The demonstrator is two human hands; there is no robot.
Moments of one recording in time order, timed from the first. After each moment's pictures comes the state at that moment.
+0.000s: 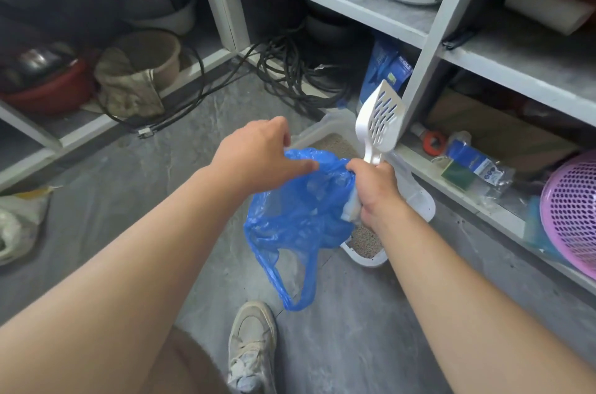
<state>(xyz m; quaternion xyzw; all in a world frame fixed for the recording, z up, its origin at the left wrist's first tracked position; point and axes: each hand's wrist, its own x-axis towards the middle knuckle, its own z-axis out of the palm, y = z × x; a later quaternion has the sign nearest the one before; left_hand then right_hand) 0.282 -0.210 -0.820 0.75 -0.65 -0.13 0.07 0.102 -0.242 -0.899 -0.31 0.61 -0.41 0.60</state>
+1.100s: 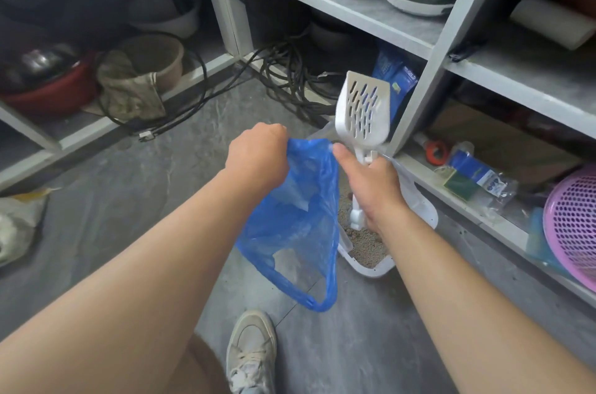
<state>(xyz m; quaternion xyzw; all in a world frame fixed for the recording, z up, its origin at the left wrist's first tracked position) 0.290 -0.236 -0.839 0.77 -0.64 -0.04 0.02 0.109 -0.244 -0.877 -0.49 0.63 -0.35 0.50</state>
